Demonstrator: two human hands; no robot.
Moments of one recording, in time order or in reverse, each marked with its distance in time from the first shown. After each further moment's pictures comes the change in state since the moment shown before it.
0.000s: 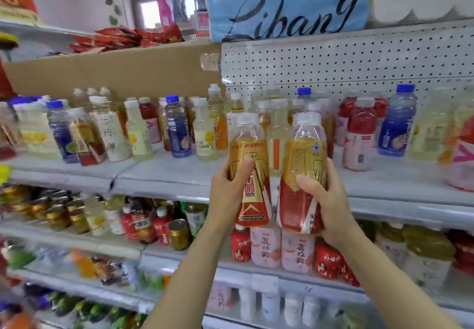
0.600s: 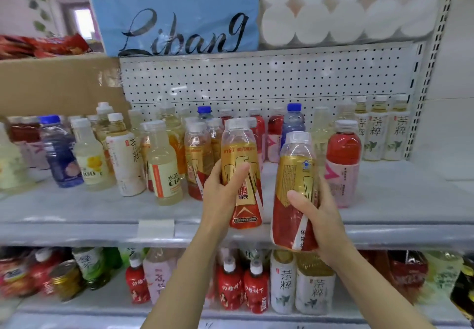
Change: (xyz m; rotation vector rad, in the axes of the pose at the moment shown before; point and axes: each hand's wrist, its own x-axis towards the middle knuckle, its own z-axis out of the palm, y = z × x) left_hand 0.041 -0.051 0.235 0.028 -0.061 0.022; right_hand 0.011 -0.037 -0.228 -0.099 0.183 0.049
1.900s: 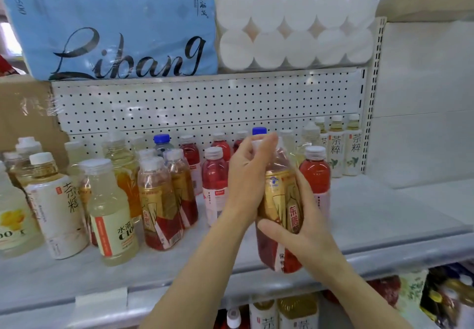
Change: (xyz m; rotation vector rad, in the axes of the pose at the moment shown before) left_hand 0.061 0.054 0.098 -0.219 -0.310 0.148; right_hand 0.023 -0.036 -0.002 -0.418 -0.005 -0.250
